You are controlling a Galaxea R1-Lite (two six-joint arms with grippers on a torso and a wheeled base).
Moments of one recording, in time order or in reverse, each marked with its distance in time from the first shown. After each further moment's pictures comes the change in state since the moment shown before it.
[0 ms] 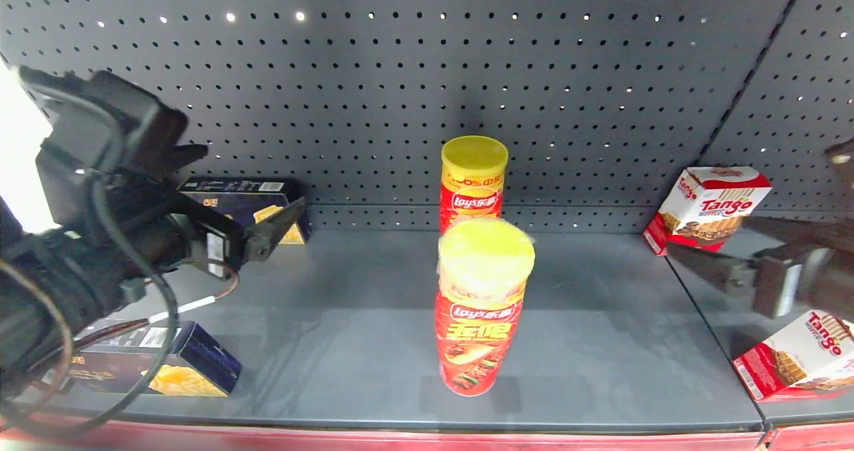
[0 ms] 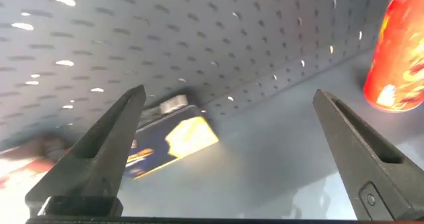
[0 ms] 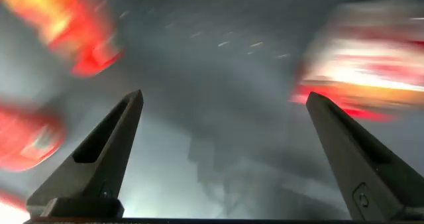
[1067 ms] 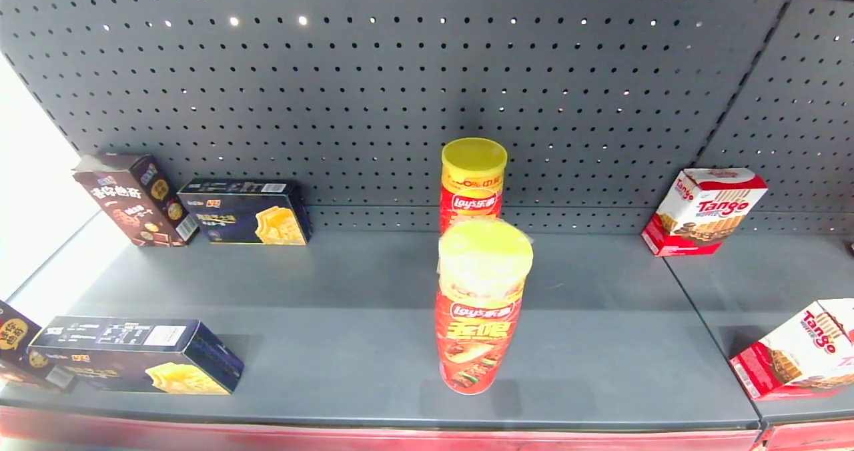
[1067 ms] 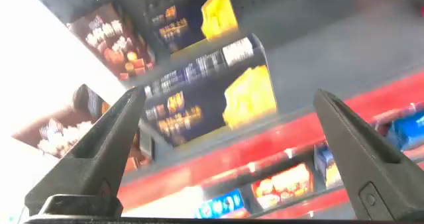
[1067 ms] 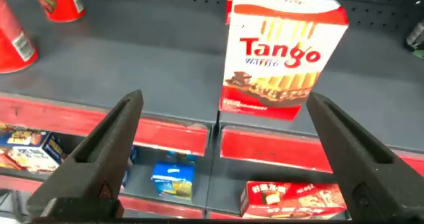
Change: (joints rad) left arm -0.001 -1.041 0.446 0.594 0.070 -0.003; right arm -0.210 -1.024 0.590 0.250 0.061 0.004
